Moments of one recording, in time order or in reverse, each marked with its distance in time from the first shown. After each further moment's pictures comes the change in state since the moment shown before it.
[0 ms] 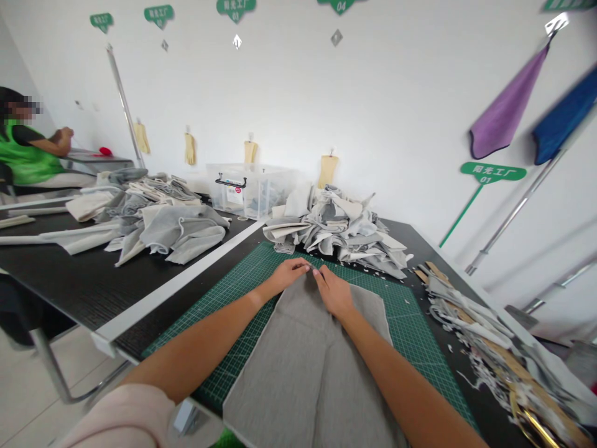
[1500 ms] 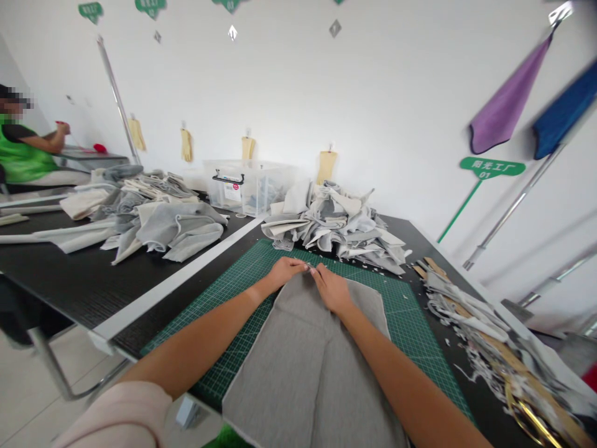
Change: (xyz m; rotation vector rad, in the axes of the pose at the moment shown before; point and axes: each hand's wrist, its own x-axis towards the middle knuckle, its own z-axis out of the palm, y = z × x) left_hand -0.005 0.001 -0.001 -0.039 -0.014 -0.223; right_hand 0.000 0.001 -0.001 -0.016 -0.080 -0.049
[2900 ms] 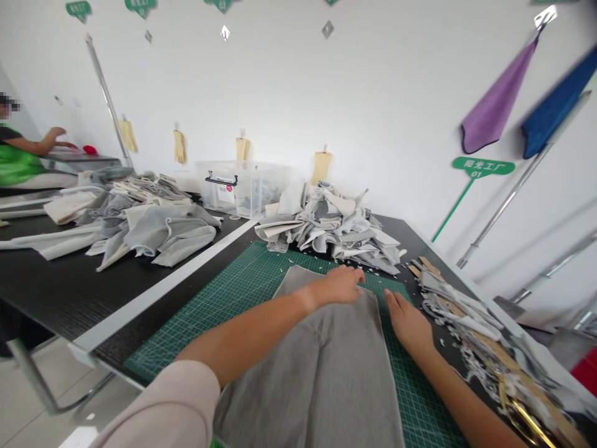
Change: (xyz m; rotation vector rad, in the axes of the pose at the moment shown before) left_hand 0.027 0.114 0.132 0.687 -0.277 0.448; right_hand -0.103 0.138 -0.064 -0.088 -0.019 0.619
